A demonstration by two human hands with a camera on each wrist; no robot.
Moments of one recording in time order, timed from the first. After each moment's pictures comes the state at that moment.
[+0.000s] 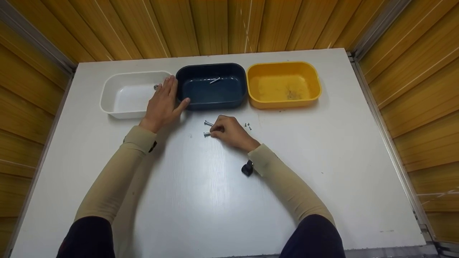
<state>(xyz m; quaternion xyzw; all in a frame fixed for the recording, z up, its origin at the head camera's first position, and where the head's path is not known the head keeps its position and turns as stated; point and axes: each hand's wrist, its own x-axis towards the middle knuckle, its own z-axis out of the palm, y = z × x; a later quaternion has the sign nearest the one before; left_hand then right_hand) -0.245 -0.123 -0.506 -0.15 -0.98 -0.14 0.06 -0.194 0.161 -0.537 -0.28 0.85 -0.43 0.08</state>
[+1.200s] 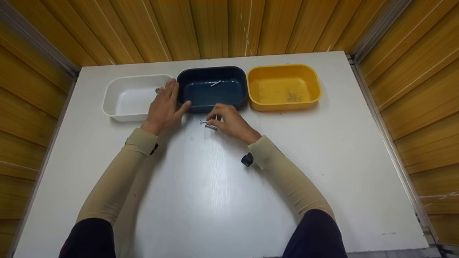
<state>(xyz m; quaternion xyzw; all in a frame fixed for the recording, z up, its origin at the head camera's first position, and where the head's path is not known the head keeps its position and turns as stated) -0.246 -0.122 -0.507 -0.15 -0.98 -0.15 0.06 -0.212 0.158 -0.489 -0.30 0.86 -0.42 0.05</state>
